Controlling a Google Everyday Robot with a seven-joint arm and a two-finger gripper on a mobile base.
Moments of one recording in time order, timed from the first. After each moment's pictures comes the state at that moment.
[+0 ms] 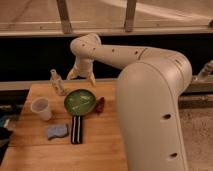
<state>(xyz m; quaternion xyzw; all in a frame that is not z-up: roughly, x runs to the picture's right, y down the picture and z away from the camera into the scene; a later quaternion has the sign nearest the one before) -0.134 -0.037 0.795 -0.27 0.14 0.74 0.60</state>
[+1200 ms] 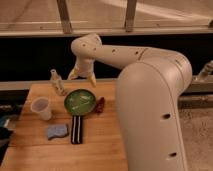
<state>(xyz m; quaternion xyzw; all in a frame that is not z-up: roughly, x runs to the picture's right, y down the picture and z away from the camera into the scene) -0.123 -0.032 0.801 -0.27 0.15 0.74 0.59</state>
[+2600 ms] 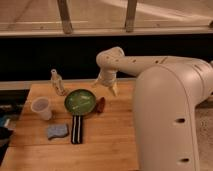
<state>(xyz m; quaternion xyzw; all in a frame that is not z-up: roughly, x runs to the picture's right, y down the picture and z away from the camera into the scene) -0.004 0.013 0.843 -0.21 0.21 0.81 0.51</state>
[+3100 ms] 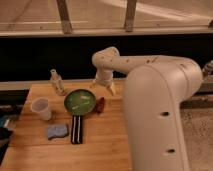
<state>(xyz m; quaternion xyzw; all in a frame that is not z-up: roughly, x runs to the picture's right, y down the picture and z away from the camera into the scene) -0.017 0.016 0.868 -0.21 0.23 0.79 0.53</state>
